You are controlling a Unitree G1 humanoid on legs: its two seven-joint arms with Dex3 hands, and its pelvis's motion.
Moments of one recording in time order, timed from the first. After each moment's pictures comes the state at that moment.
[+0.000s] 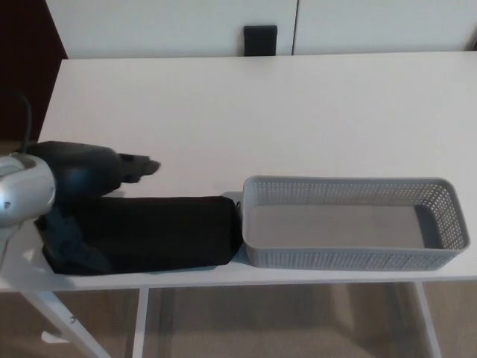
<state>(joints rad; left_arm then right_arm) -0.52 1.07 -0.63 -0.32 0.37 0.48 -0.70 0.22 -0.33 -0.11 0.92 -0.09 -0.48 0.04</state>
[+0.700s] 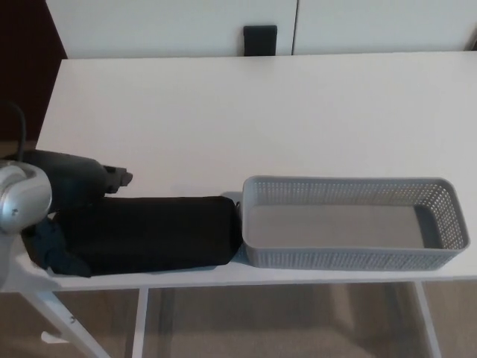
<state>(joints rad) -0.46 1.01 -0.61 -0.29 0.55 0.50 -0.80 0.24 -0.32 -0.11 0.90 -0.07 -0.43 0.05</state>
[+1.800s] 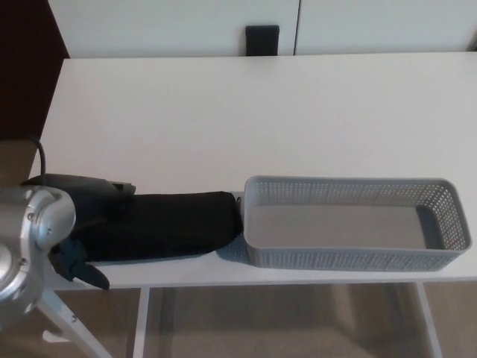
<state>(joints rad) -0.41 0.83 -0.60 -0.11 0.71 0.47 -0.76 0.25 -0.32 -0.13 0.84 -0.03 -0.40 0.05</state>
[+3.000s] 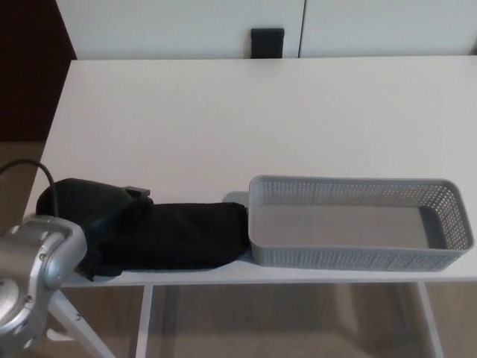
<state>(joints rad) -0.27 0.73 -0.52 0.01 0.80 0.20 -0.38 0.24 -0.32 -0.13 0.82 -0.01 -0.38 0.06</state>
